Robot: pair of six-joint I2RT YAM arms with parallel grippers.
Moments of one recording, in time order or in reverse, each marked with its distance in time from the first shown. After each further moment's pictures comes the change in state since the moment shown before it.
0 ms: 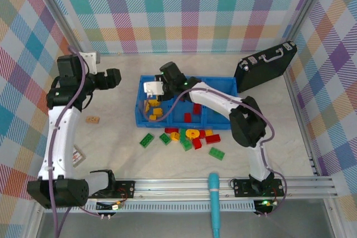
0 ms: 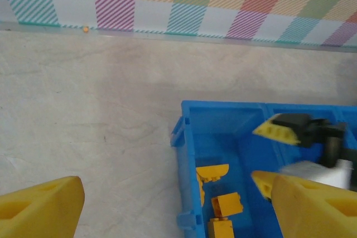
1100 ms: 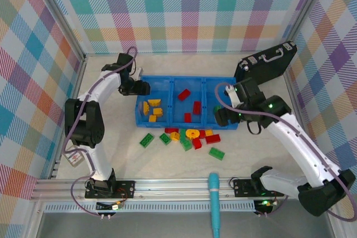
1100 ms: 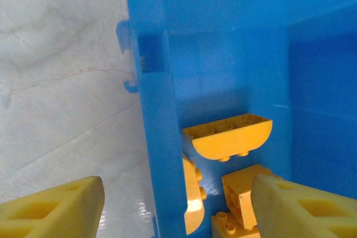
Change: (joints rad) left arm -0.222 0.665 0.146 -0.095 -0.071 -0.010; right arm -0.261 -0.943 -0.557 -0.773 0.037 1.203
